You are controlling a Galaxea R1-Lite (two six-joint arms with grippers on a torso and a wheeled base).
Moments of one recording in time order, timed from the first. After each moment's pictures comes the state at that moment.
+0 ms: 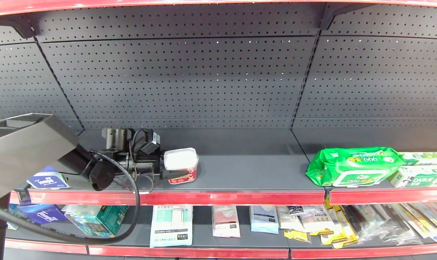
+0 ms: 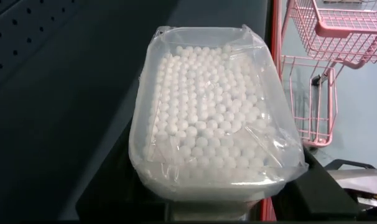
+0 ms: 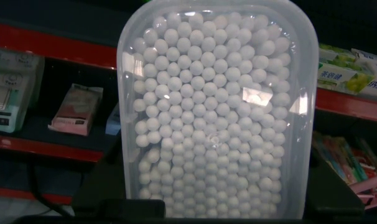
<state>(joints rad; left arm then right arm) -0.13 2.25 -0.99 -0.75 -1.10 0.62 0.00 0.00 -0.12 0.19 0.00 -0.24</state>
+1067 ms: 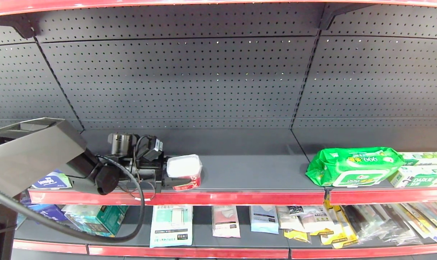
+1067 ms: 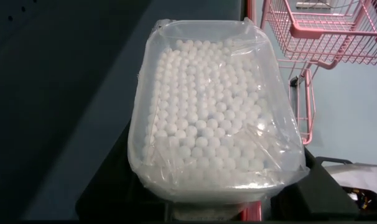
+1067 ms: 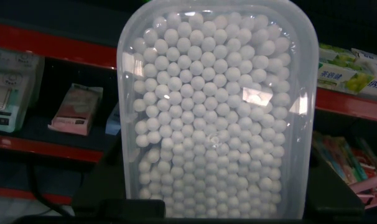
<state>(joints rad) -0.15 2.29 -0.97 -0.75 -1.17 0.65 0.00 0.00 -0.12 0.19 0.00 -0.24</state>
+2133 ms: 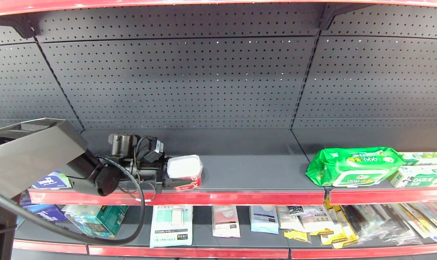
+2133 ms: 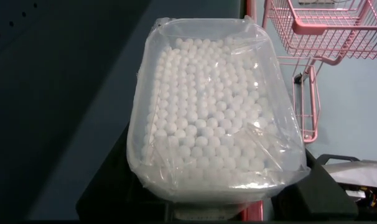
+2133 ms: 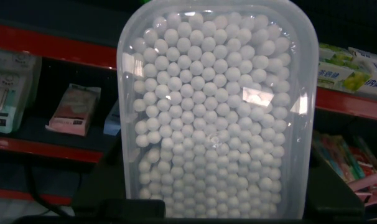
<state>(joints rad) -0.16 2.29 -0.96 -0.77 -1.16 0.67 0.00 0.00 -0.12 0.19 -0.01 -0.24</state>
